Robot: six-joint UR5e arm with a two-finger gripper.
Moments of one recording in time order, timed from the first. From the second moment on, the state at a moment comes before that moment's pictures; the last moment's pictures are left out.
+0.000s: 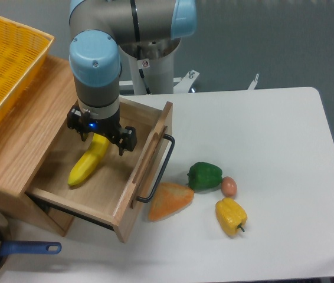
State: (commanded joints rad) arm 2.22 -1.79 -1.48 -1.44 1.45 0.52
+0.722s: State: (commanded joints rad) arm 2.25 -1.74 -1.46 -1.44 1.46 0.56
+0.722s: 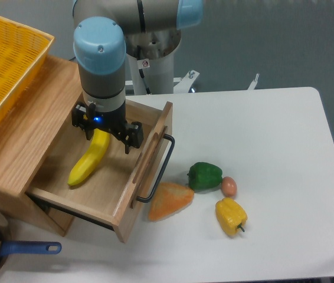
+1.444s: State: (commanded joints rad) arm 2.35 -1.64 -1.50 -1.48 1.46 0.77
